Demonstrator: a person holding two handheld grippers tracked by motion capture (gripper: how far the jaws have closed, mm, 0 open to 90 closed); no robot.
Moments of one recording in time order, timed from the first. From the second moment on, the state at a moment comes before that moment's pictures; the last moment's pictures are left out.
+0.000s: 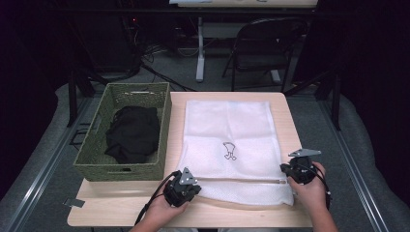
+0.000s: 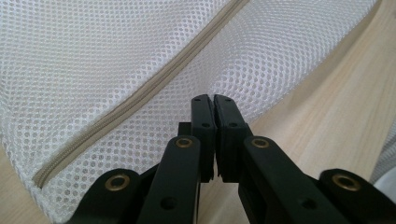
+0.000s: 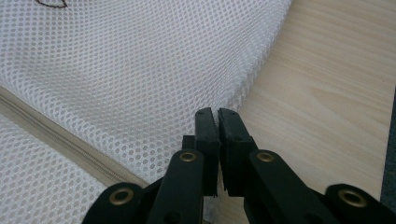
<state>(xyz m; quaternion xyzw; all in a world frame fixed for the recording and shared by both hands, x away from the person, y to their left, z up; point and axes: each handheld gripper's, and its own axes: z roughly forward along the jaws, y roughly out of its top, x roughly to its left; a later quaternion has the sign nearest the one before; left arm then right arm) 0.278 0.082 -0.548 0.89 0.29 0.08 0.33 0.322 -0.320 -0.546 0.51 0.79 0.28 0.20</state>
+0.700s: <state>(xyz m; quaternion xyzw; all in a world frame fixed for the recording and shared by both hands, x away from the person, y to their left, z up) 0.251 0.089 -0.553 0.90 0.29 0.06 0.32 0.293 -0.319 -0.548 0.50 0.80 0.29 0.18</state>
